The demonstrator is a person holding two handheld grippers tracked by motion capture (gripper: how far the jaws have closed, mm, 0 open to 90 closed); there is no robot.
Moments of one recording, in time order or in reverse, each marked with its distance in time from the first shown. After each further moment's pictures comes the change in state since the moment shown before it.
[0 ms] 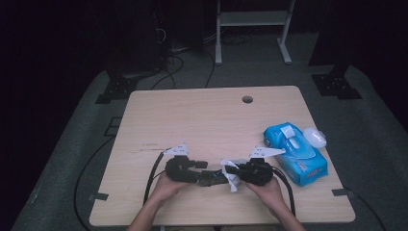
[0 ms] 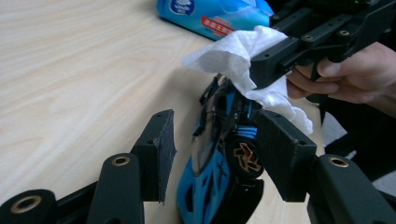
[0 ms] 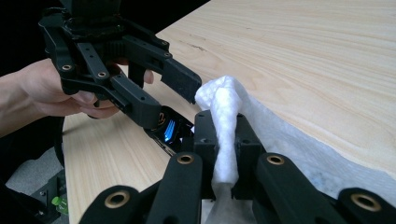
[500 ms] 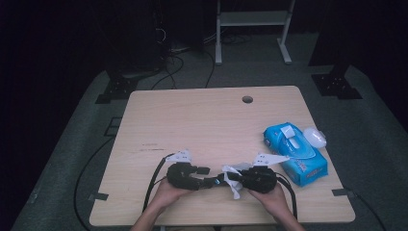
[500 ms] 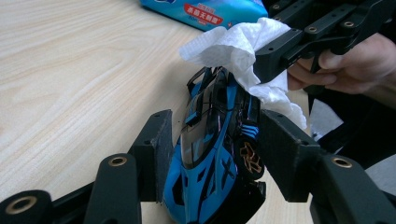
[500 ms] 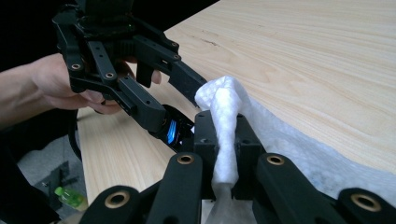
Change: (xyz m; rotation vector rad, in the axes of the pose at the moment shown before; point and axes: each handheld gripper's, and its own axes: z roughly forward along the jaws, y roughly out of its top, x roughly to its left) left arm -0.019 -0.007 0.002 0.027 0.003 0.042; right arm 0.013 -0.011 -0.013 -0.004 0.014 -0.047
